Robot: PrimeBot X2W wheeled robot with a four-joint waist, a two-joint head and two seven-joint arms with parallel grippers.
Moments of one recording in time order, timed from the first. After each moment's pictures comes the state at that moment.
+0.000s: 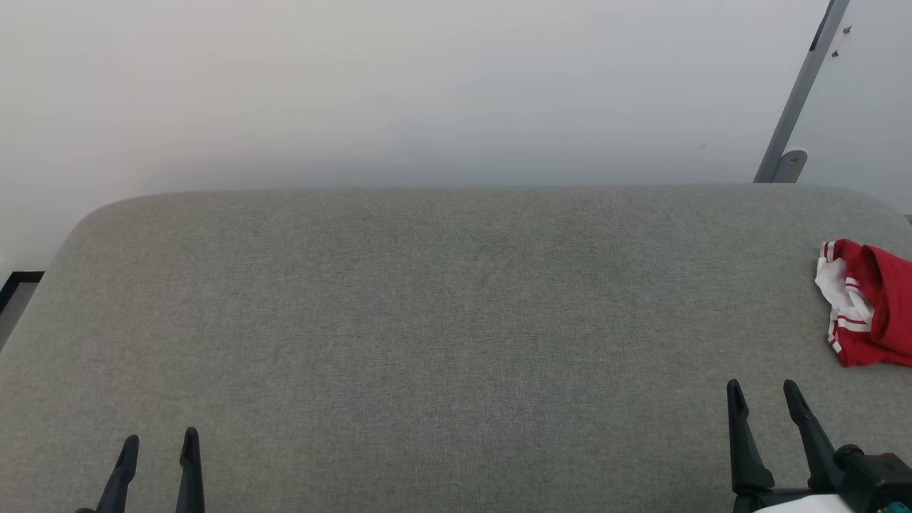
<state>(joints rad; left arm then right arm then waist) 0.26 0.18 0.10 0.02 -0.32 -0.13 -0.26 0.15 -0.05 -0.08 0.09 0.22 0.13 -0.26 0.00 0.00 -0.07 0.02</state>
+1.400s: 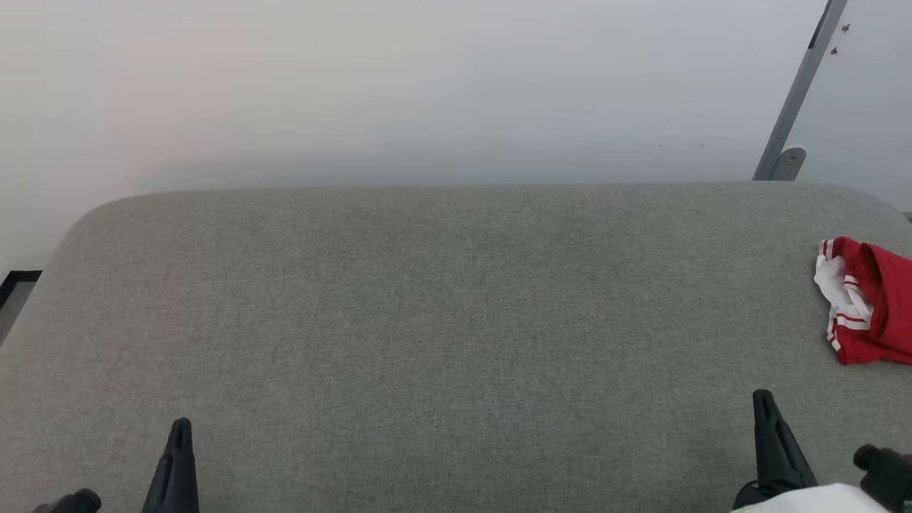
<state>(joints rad) 0.19 0.14 0.08 0.08 -0.61 -0.13 -0.18 0.12 -0.05 -0.08 0.16 0.54 0.13 -0.18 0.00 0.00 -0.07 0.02</state>
